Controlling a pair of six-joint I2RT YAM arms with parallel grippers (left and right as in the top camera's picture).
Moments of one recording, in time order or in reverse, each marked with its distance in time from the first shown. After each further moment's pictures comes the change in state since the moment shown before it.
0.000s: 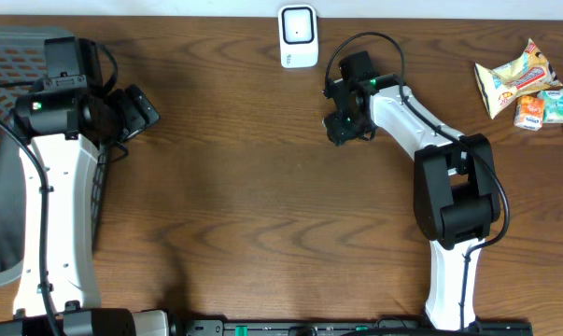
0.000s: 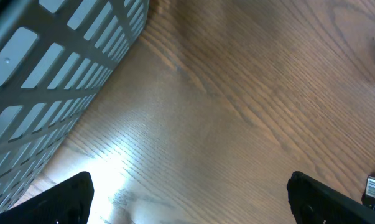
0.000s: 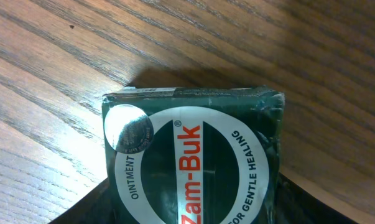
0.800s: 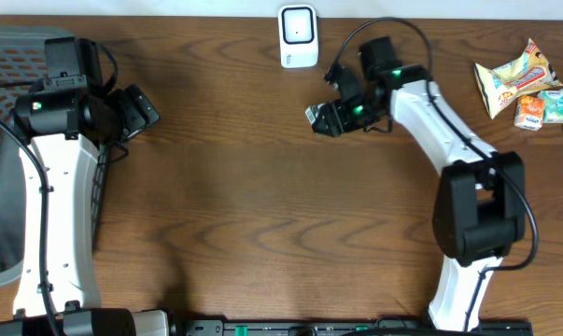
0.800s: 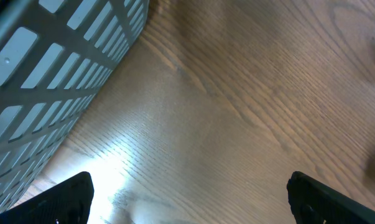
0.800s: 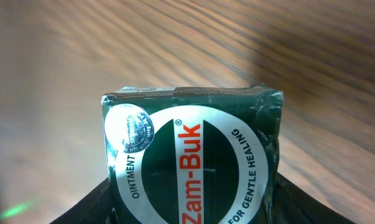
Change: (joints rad) left arm 0.000 0.000 0.000 0.000 0.000 0.000; right arm -0.055 -0.144 -0.004 -0.057 -0.451 0.025
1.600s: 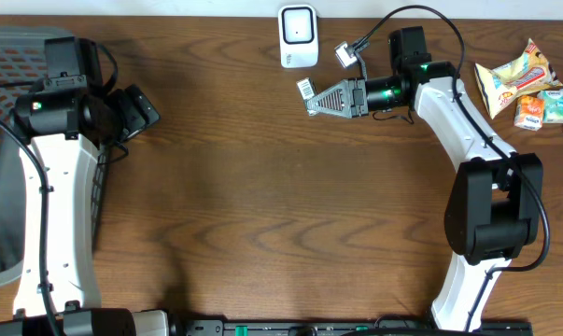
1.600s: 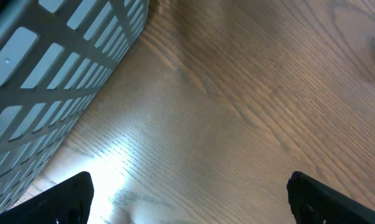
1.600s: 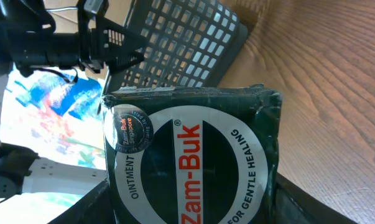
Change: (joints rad) left arm 0.000 0.000 0.000 0.000 0.000 0.000; right arm -0.094 -0.010 -0.002 0.095 -0.866 0.022
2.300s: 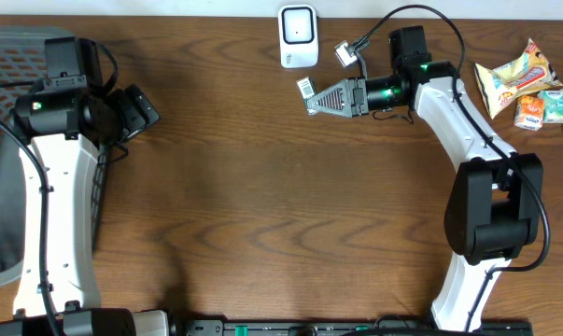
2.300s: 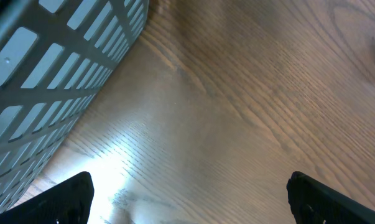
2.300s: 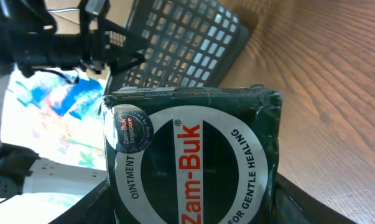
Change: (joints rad) left arm 0.000 0.000 0.000 0.000 0.000 0.000; right arm 0.000 0.000 0.000 0.012 0.002 0.008
